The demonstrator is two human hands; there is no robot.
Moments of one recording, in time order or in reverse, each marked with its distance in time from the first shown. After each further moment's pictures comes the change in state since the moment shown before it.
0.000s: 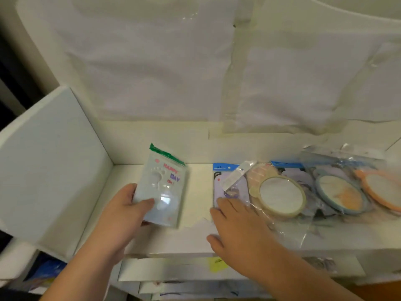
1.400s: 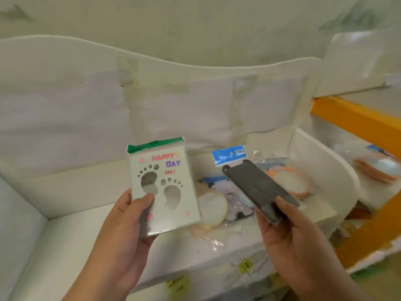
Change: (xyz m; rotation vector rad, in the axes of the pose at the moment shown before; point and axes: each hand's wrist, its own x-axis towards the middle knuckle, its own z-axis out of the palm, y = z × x) left_hand -0.093 0.102 0.115 -0.570 -0.289 0.098; right_hand -0.133 0.095 -0.074 2.511 1.025 0.577
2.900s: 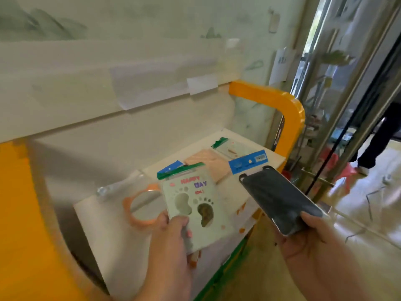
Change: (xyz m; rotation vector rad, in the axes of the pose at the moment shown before) left_hand -0.084 -0.291 0.620 0.029 -0.224 -0.397; right_hand 0.049 -0.517 -0.323 0.168 0.216 -0.516
